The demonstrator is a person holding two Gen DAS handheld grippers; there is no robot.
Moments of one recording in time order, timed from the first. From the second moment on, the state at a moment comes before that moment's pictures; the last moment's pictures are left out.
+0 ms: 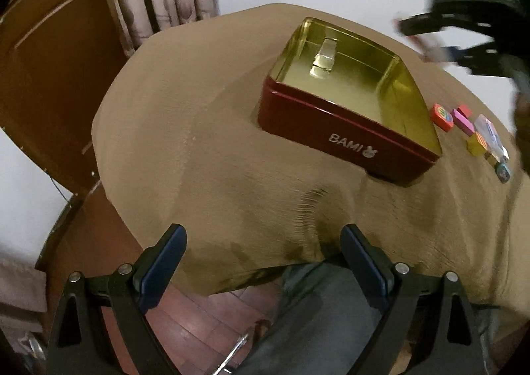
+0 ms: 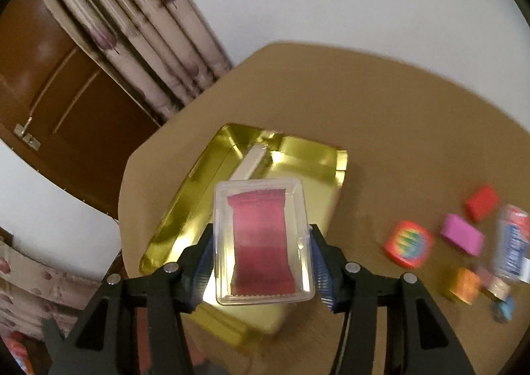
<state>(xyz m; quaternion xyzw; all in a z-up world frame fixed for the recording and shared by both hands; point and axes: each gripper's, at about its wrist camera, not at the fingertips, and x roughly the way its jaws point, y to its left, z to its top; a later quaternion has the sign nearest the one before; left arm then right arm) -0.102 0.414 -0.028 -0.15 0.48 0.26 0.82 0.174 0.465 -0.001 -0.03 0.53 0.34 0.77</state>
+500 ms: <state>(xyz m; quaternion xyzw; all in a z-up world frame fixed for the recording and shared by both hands) -0.100 0.413 -0.030 -0.14 0.49 0.25 0.82 0.215 0.519 -0.077 -0.05 0.59 0.23 0.77</state>
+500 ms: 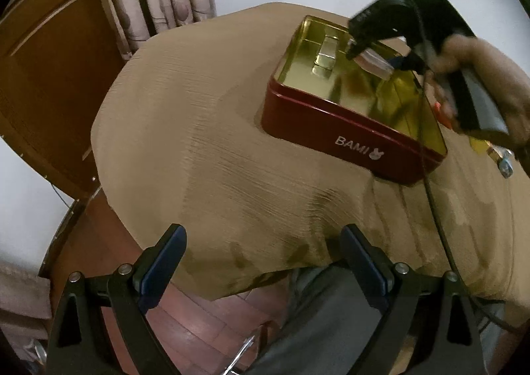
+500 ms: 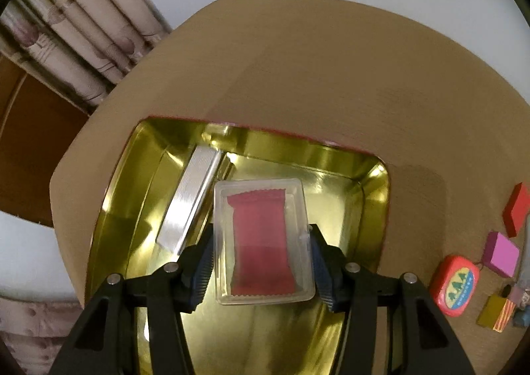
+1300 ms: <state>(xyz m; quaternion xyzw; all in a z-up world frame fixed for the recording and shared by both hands) -0.100 0.392 -0.015 -0.09 0.46 0.26 0.84 0.164 0.429 -0.006 0.05 0.48 0.29 0.83</state>
